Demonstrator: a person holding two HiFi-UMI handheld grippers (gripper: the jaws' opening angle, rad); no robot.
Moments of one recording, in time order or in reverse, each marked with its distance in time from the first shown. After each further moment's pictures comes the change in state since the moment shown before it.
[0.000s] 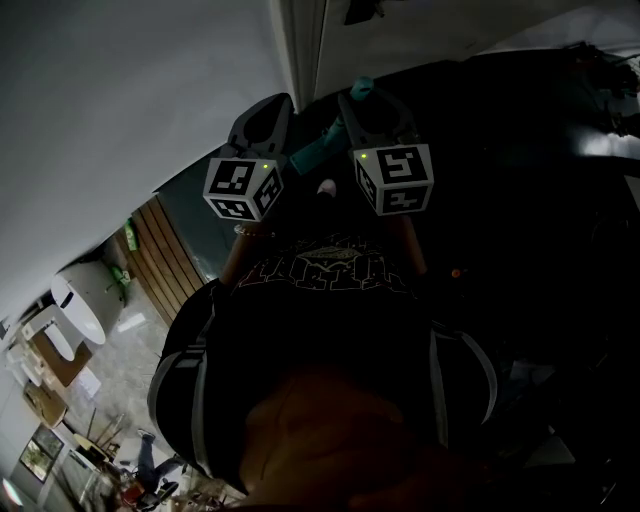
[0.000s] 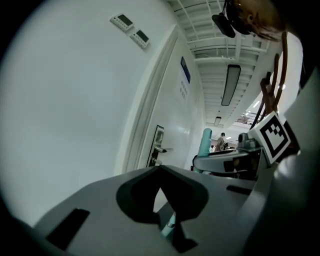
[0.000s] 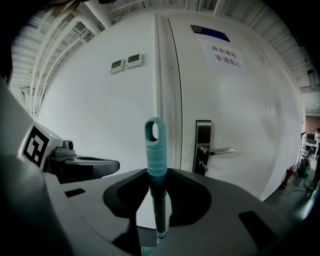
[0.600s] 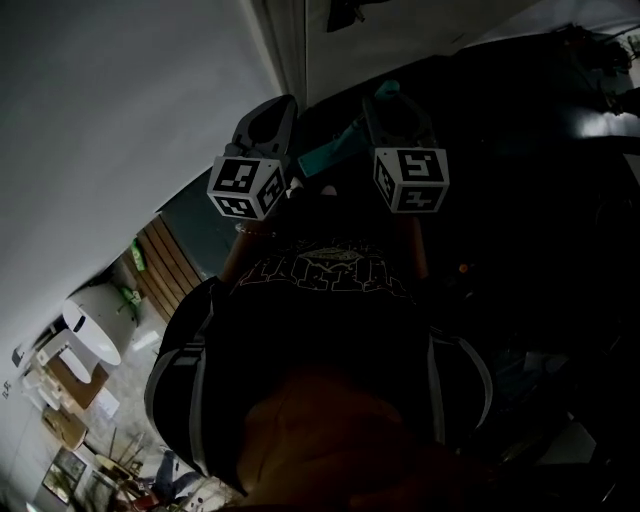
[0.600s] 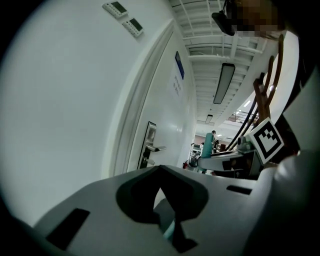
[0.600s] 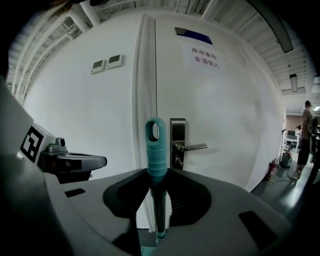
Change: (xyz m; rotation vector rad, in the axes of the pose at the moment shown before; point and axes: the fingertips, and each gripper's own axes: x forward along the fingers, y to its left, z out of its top) left arm 0.036 -0.009 0.000 0.028 0.033 -0.100; right arm -0.013 -0.063 -0.013 0.062 0.003 -0.170
